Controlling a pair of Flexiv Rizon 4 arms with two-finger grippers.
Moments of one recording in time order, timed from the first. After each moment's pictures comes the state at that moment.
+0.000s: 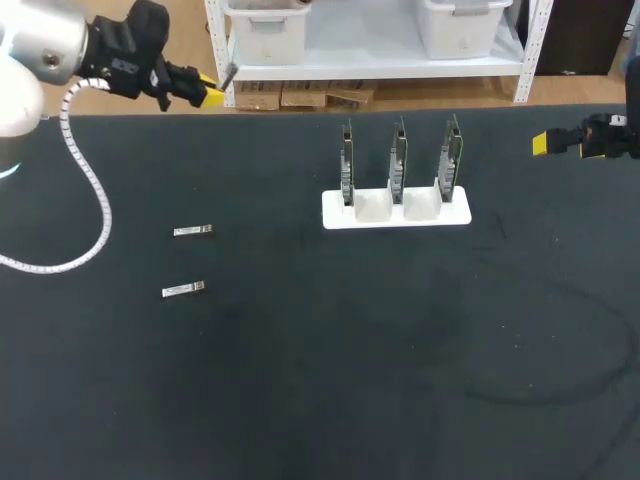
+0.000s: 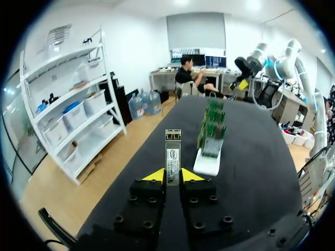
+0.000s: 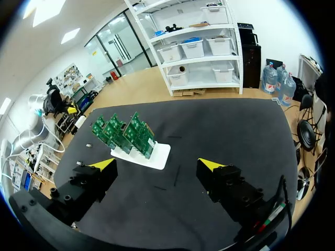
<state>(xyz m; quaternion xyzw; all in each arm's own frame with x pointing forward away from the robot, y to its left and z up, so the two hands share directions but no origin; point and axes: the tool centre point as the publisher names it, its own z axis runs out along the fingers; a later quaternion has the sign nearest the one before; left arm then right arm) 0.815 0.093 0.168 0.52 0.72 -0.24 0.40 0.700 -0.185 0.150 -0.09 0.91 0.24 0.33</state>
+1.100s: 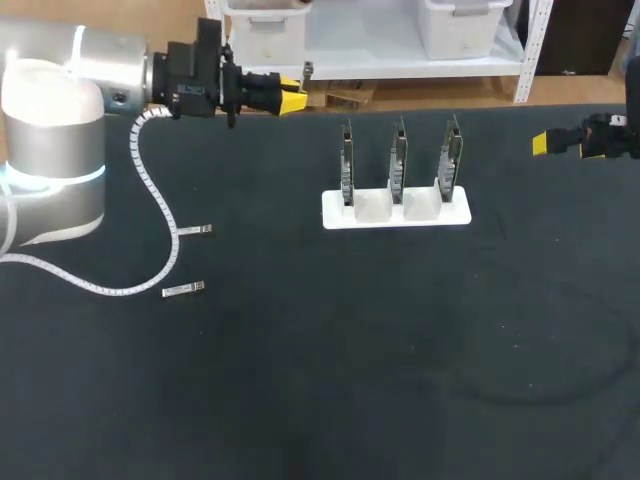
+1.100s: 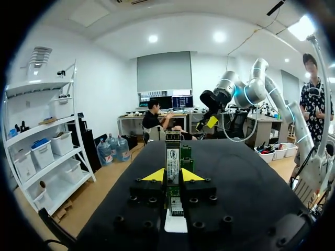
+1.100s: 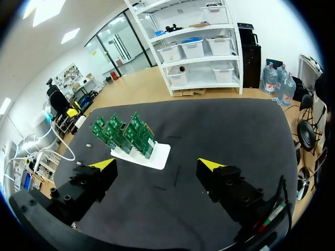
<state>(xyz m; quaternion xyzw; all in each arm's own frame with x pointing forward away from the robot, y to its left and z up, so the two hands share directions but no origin) 0.788 -0.020 0.181 0.54 0.57 -0.40 0.47 0.700 -0.185 0.150 -0.09 0.91 0.24 0.33</state>
